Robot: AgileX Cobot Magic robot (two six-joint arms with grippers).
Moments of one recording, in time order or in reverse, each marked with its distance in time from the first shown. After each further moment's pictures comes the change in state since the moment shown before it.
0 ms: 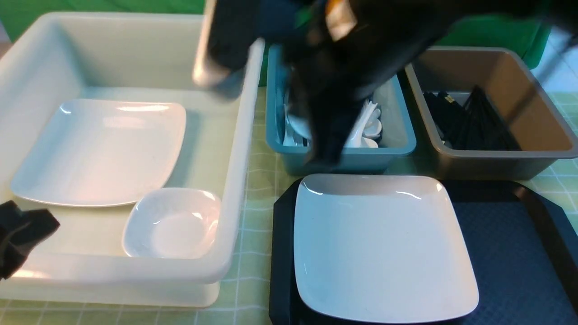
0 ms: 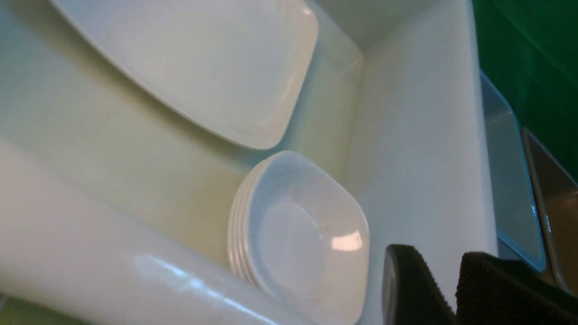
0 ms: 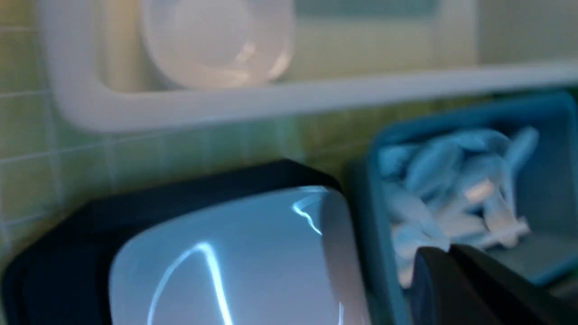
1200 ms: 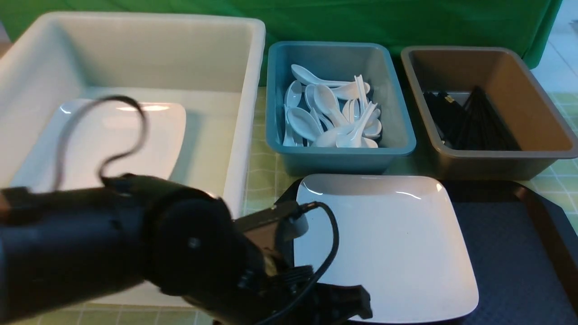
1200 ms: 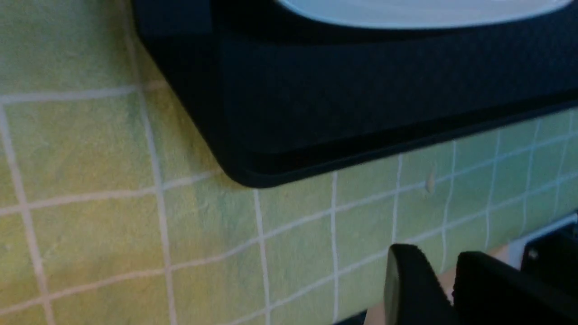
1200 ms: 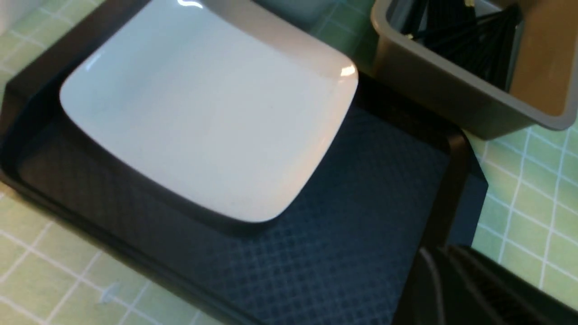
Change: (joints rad) right arm -0.213 -1.143 1.025 -0.058 -0.074 0.549; left arm -0.916 0.947 -0.445 -0.015 0.171 -0.327
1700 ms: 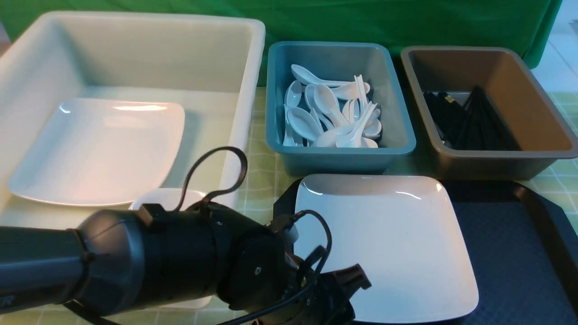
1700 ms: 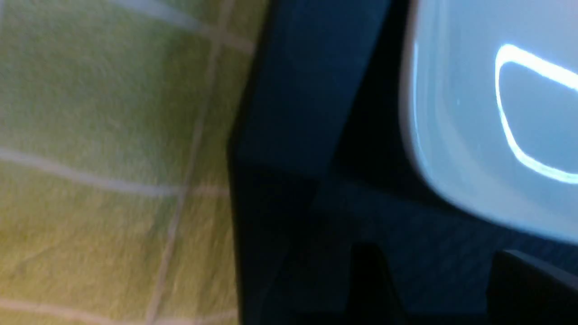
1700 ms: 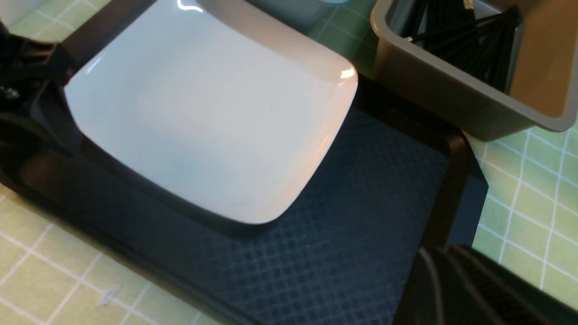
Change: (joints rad) right arm 0.000 0.000 0.000 0.000 -0.004 0.002; left arm -0.011 0.192 -0.009 0.178 -0.223 -0.489
